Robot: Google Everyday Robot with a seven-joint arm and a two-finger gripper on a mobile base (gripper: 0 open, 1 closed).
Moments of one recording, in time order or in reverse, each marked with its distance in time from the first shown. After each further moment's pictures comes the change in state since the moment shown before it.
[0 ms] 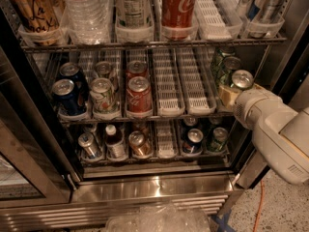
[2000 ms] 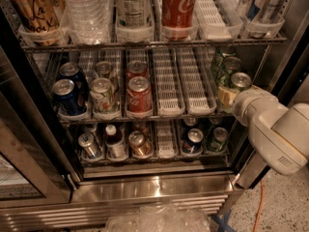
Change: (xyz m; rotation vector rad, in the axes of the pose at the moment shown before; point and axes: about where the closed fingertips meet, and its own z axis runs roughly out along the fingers) arm 0.017 -0.014 0.025 0.043 0.035 -0.006
